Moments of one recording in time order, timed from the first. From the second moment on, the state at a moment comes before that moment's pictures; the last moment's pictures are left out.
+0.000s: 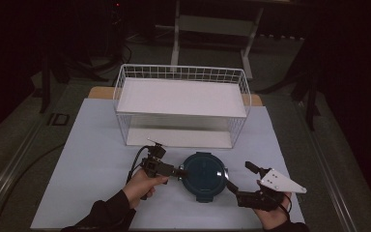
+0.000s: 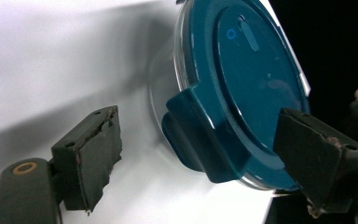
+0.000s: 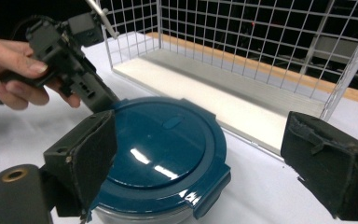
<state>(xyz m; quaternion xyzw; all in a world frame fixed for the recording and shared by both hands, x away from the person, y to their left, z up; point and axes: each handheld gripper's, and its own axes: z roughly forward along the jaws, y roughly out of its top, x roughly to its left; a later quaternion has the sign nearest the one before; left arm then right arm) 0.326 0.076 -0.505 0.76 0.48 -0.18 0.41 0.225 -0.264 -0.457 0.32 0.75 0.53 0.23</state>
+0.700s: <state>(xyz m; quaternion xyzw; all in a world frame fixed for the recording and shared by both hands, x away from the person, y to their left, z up) 0.330 0.080 -0.493 0.76 0.47 -0.17 0.41 0.241 -0.265 -0.466 0.40 0.76 0.49 0.14</state>
